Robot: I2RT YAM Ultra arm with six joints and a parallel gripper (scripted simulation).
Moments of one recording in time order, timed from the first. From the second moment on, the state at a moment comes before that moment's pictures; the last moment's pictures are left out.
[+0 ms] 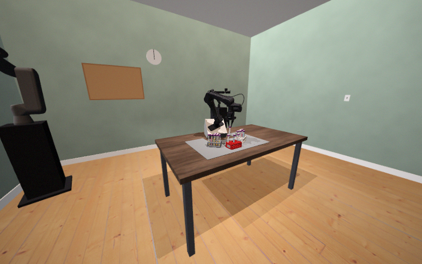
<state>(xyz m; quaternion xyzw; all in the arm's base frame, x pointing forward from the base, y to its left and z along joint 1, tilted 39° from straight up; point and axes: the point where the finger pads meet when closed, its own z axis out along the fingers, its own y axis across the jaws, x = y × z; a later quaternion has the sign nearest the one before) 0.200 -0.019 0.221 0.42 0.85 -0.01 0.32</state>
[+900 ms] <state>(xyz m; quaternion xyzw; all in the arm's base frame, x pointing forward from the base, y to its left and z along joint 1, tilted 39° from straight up) 0.198 -0.023 0.224 0.12 0.94 -0.12 0.31</state>
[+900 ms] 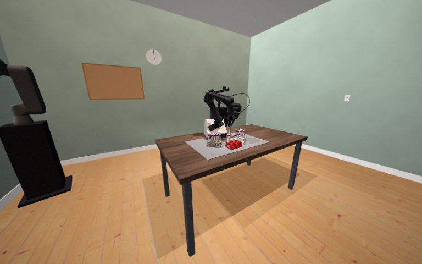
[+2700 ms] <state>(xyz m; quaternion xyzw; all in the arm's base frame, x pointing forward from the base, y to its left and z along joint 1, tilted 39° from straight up) 0.087 -0.128 0.190 0.13 0.94 -0.17 0.26</state>
